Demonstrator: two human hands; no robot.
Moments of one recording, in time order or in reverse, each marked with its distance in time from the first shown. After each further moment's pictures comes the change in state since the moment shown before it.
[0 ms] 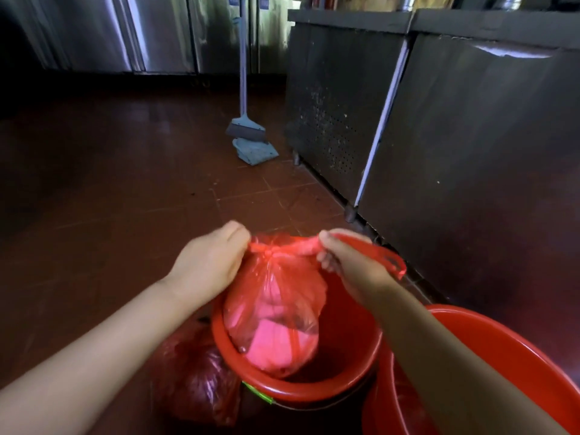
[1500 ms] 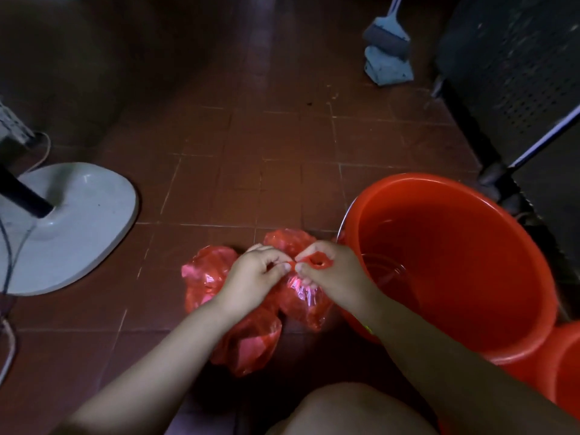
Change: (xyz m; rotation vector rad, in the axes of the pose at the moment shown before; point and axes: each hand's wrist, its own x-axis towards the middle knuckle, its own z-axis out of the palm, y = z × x) left_hand -0.223 -0.038 0.070 -0.657 0.004 -0.799; right_hand -0.065 0.134 0.190 -0.445 -0.501 0.239
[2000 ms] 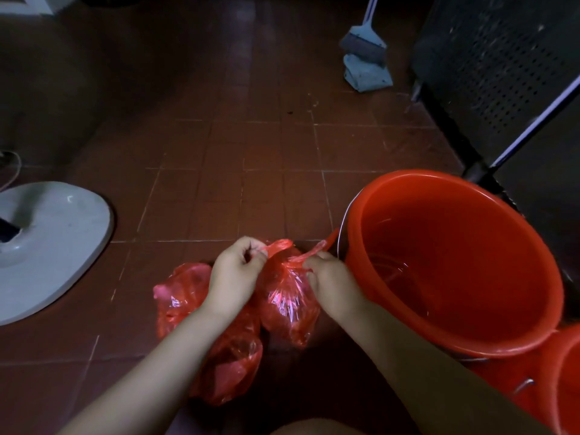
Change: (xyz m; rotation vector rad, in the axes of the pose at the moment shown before) left_hand 0.034 0.005 0.025 -0.160 0.245 -0.227; right_hand 0.033 0.052 -0.028 -0.785 0.003 -0.165
